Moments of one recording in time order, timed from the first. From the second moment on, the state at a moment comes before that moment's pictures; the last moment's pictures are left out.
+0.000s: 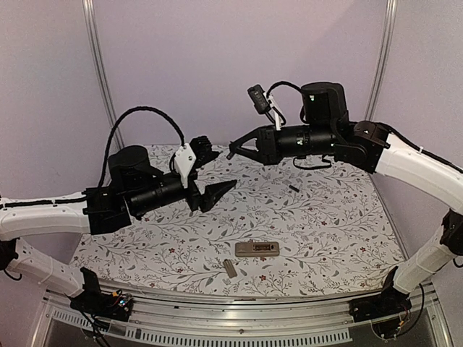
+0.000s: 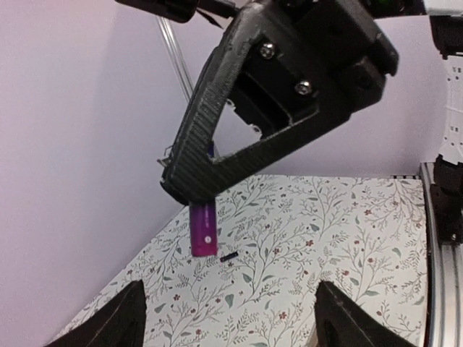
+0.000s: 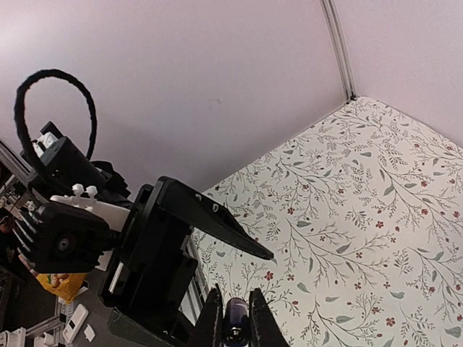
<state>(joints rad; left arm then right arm) -1.05 1.22 0.88 0.30 -0.05 0.30 0.93 1.50 1.53 -0.31 -0.37 0.32</state>
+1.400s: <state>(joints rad) -1.06 1.24 0.87 0.71 0.12 0.17 0.92 1.40 1.36 0.08 -0.57 0.44</state>
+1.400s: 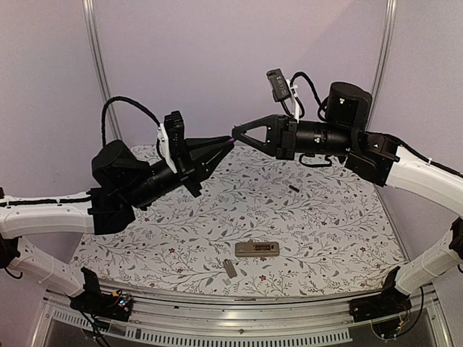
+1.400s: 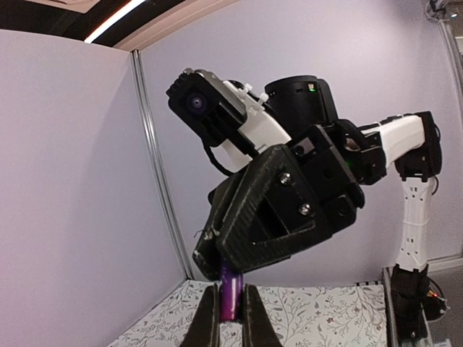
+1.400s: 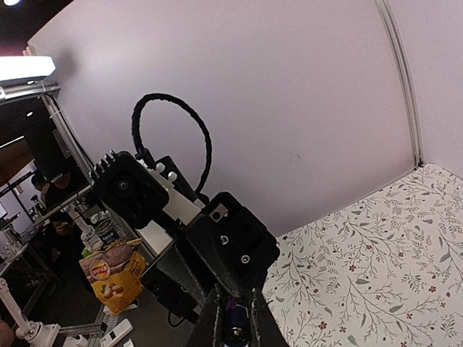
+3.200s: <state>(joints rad) -0.99 1.34 1.14 -0.15 0.25 -0.15 1.07 1.39 1.27 -0.33 0.03 -1.11</state>
